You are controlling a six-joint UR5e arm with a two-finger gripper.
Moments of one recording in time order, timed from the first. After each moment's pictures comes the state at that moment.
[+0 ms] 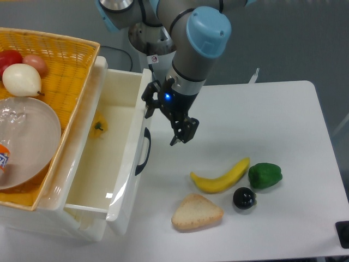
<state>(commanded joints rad) 2.52 -1.77 -1.52 -1.46 1.24 1.30</state>
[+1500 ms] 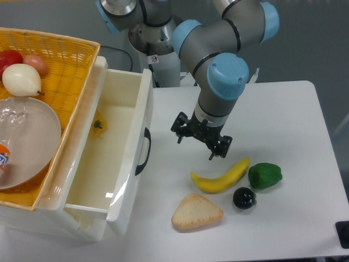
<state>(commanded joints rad) 2.54 -1.88 -1.54 -1.33 1.32 0.86</state>
